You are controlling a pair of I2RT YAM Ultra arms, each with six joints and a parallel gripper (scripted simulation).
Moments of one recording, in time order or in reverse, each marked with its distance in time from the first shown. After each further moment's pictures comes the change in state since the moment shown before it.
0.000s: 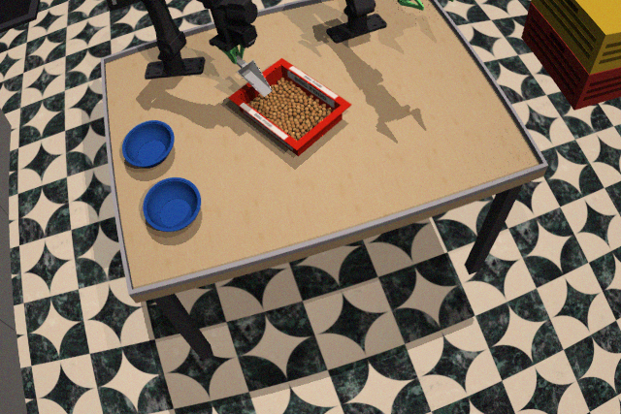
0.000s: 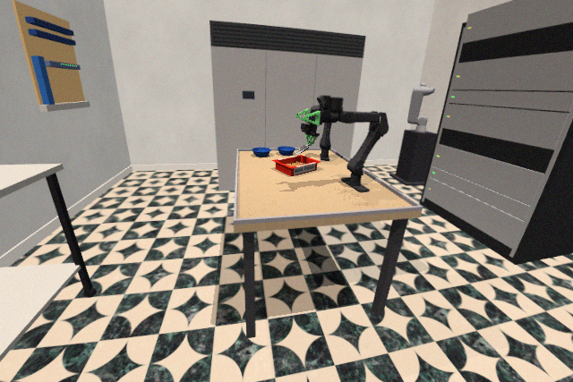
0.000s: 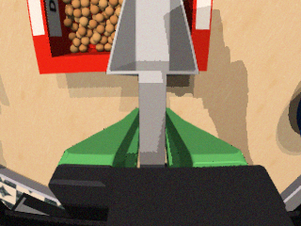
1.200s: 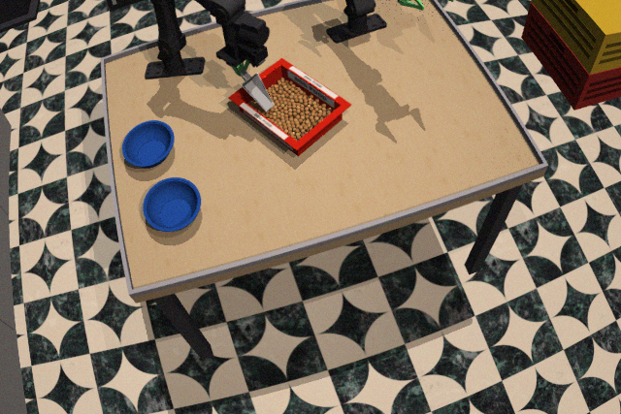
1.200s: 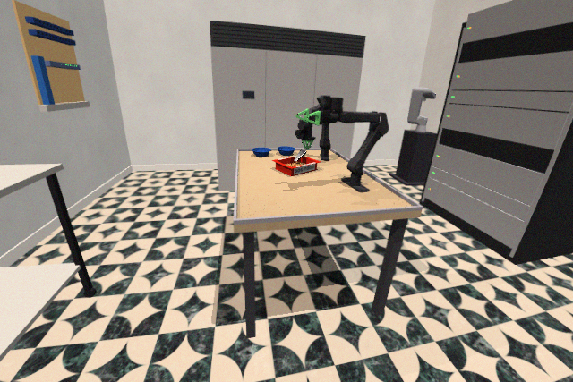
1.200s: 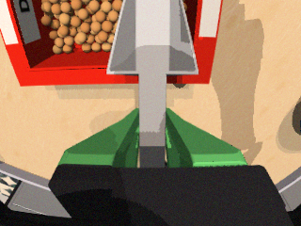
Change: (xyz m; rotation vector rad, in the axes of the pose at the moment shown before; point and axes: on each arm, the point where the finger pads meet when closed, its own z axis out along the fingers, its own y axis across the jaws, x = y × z) left arm 0.000 0.000 0.000 0.000 0.000 0.000; right arm -0.013 -0.006 0.034 0.001 0.179 -0.005
